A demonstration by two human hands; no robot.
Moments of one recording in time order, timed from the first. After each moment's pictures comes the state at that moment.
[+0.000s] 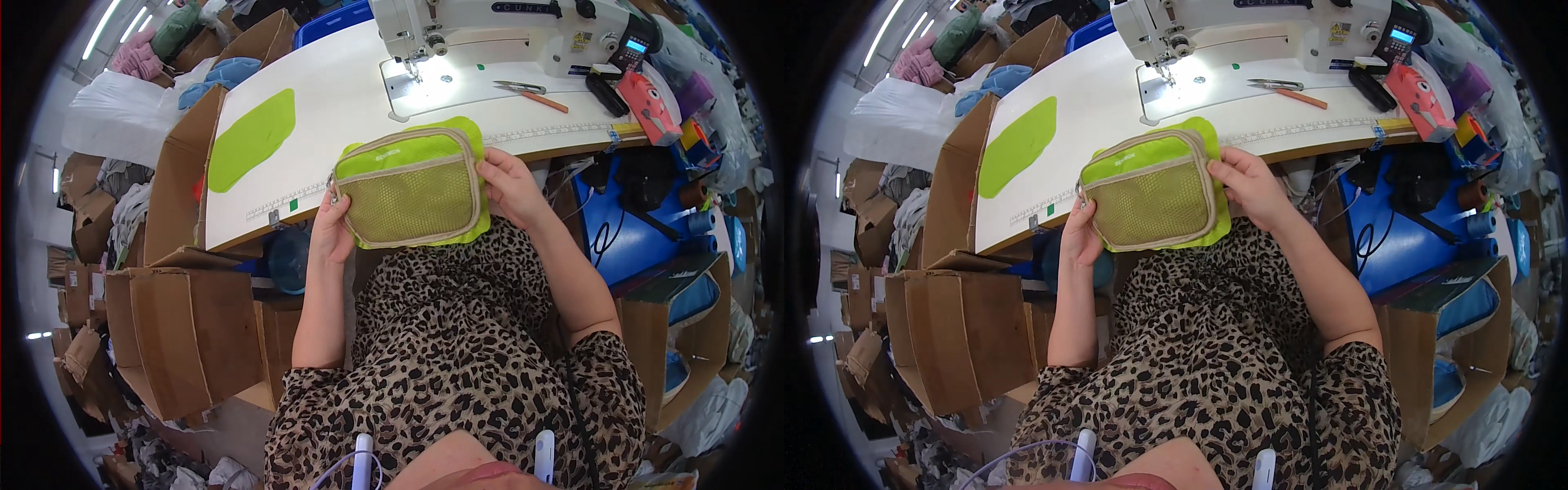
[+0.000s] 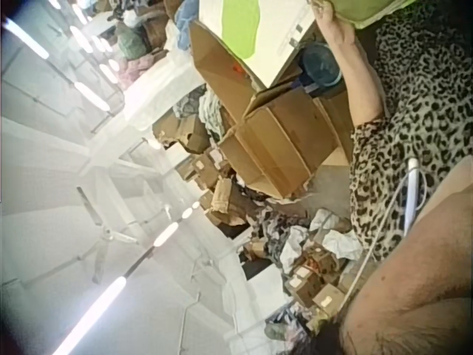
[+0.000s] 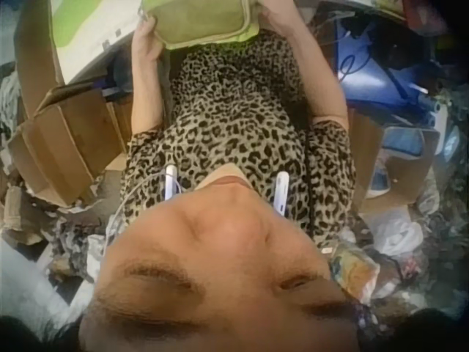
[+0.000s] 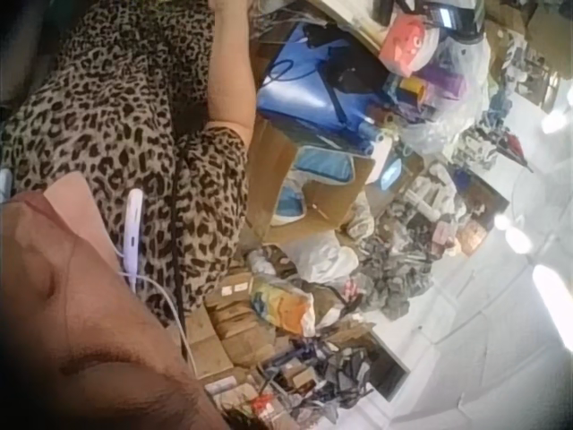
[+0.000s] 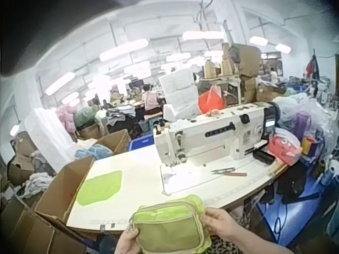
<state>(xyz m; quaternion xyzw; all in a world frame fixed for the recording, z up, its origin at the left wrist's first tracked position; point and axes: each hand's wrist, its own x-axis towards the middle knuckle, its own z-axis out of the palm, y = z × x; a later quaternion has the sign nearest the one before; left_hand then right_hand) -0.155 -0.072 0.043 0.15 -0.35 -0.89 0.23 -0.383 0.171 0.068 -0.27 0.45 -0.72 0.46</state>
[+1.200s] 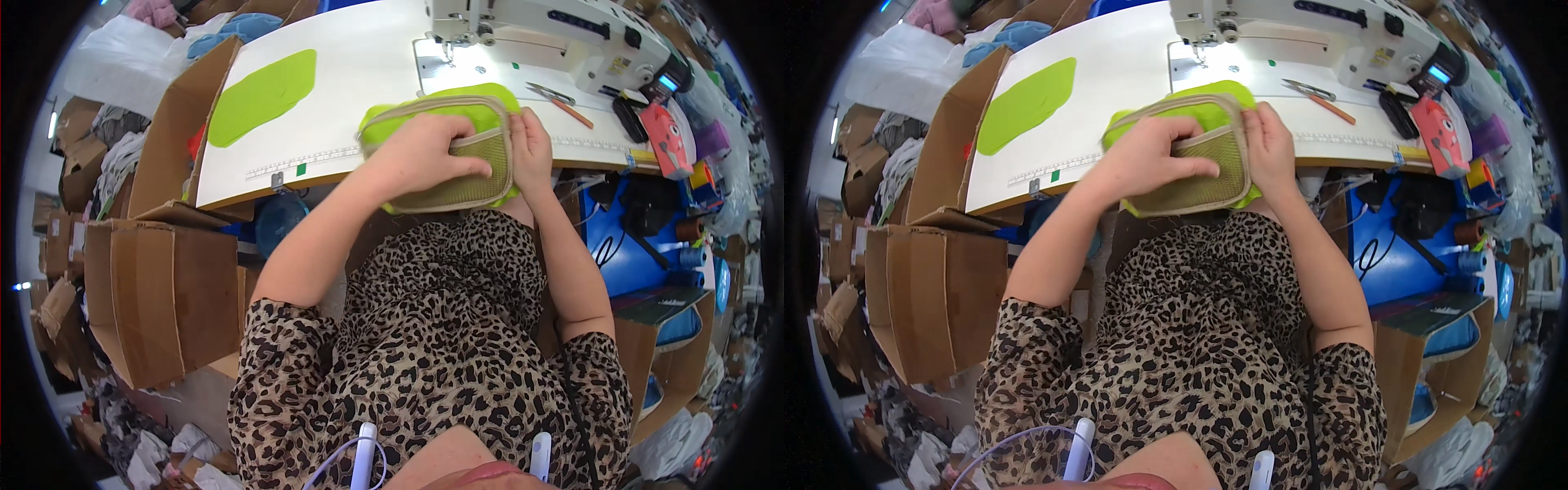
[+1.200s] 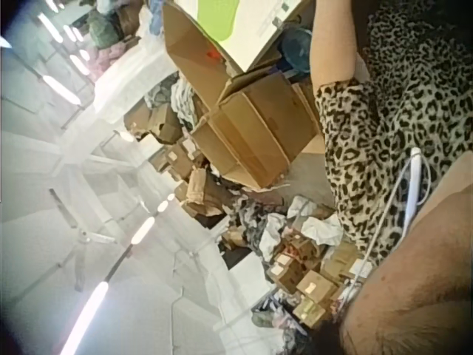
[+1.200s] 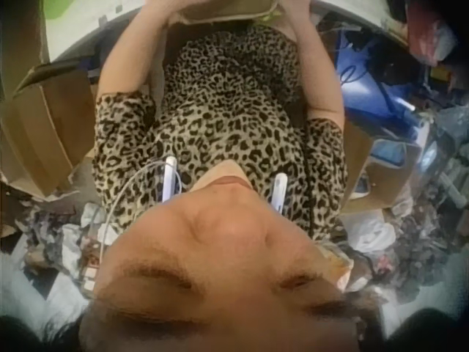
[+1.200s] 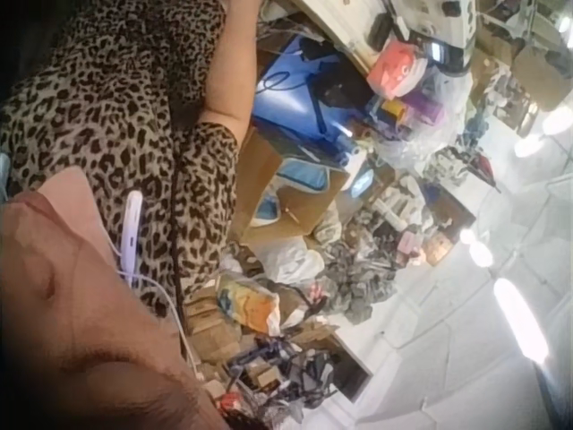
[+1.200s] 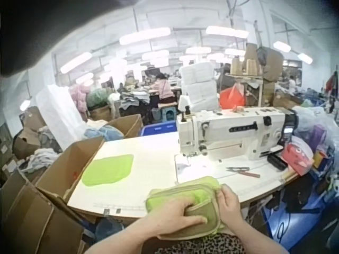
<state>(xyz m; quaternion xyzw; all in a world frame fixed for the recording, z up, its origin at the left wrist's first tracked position) -0.245 -0.017 0.192 0.04 -0.96 -0.28 0.08 -0.390 0.122 0.091 -0.38 0.68 -0.63 0.01</state>
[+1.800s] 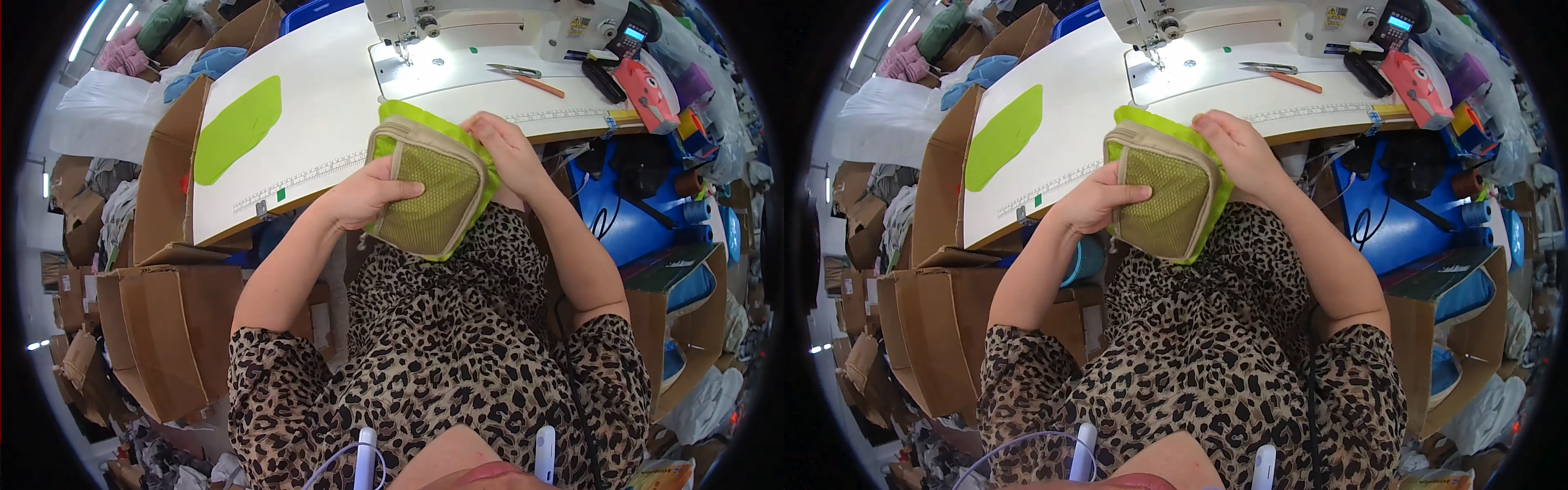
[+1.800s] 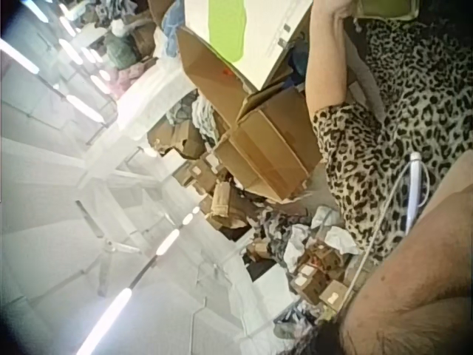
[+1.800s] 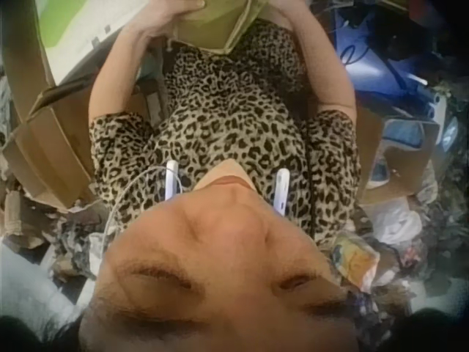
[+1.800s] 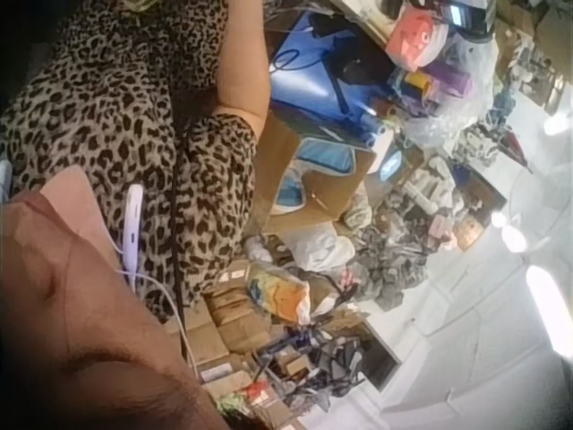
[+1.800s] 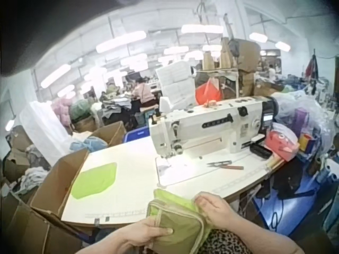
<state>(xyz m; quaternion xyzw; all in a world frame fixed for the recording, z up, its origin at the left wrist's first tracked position) -0.216 -0.021 0.150 0.12 -0.56 -0.81 -0.14 -0.371 0.153 0.121 -0.38 0.58 -0.69 0.21</state>
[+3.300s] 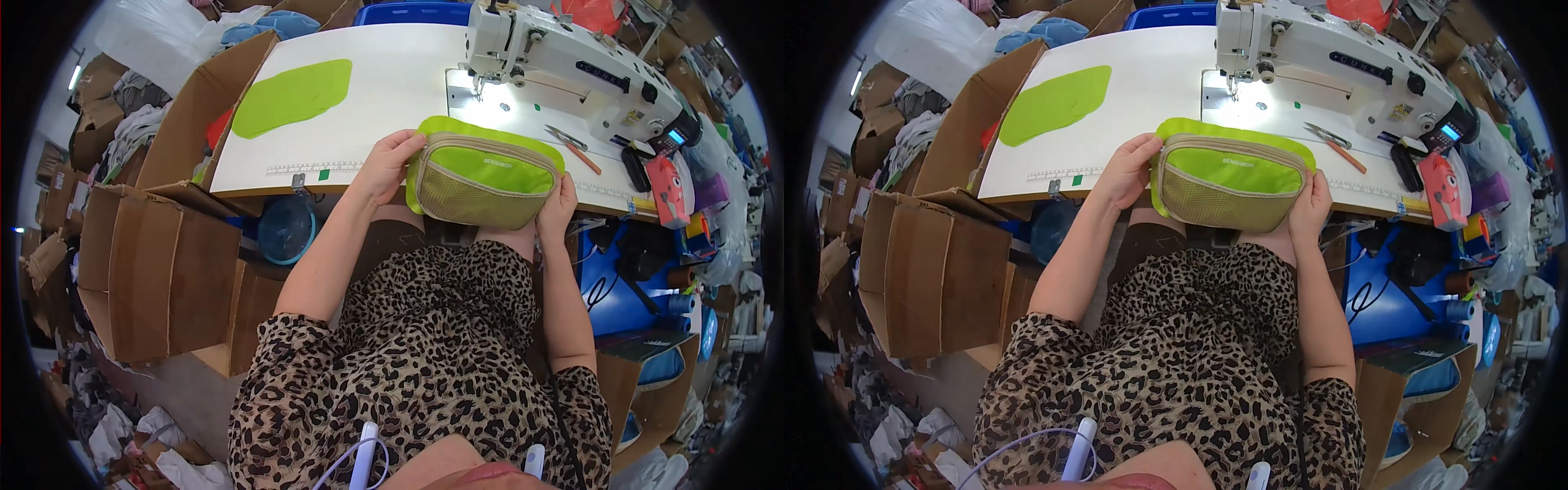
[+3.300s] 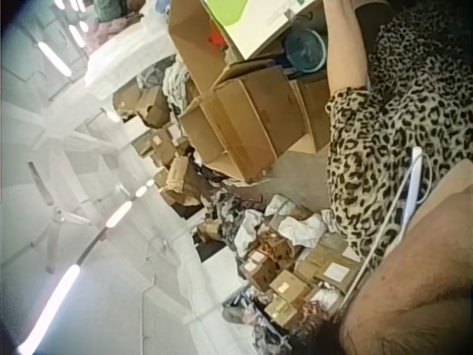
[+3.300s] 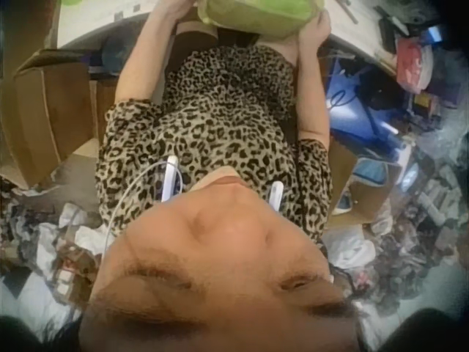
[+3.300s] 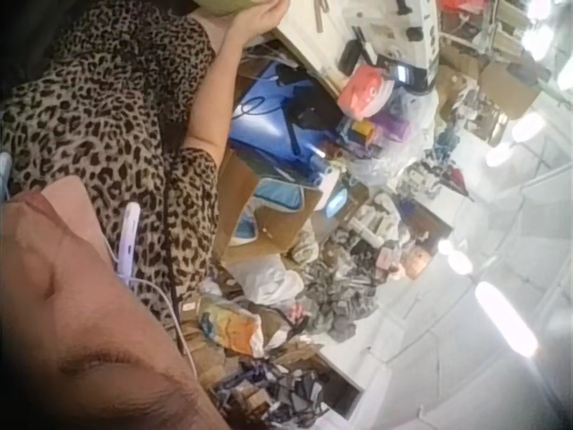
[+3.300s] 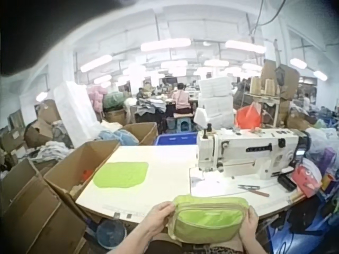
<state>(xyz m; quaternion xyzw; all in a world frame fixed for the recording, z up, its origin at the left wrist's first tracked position) -0.221 -0.085 0.097 0.17 -0.48 -0.84 0.21 -0.430 0.149 0.028 -0.31 0.63 -0.71 0.00</state>
